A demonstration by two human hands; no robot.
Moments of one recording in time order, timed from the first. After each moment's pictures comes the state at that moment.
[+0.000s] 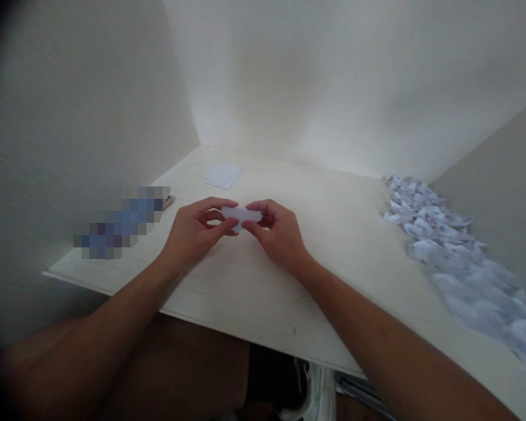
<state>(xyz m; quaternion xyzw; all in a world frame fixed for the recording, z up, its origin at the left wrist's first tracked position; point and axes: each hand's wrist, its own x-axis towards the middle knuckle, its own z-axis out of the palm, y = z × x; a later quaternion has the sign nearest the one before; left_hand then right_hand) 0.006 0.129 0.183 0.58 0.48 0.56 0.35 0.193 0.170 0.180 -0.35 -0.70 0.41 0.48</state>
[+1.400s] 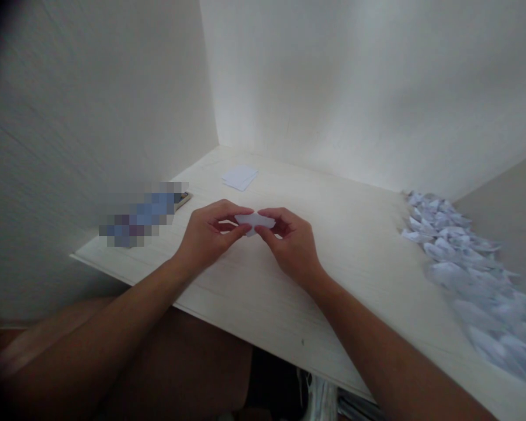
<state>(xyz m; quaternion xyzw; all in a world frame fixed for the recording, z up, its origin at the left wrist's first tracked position) 0.003 0.124 0.176 0.64 0.45 0.58 0.24 0.190 0.161 0.189 -0.35 -0.70 0.40 0.47</state>
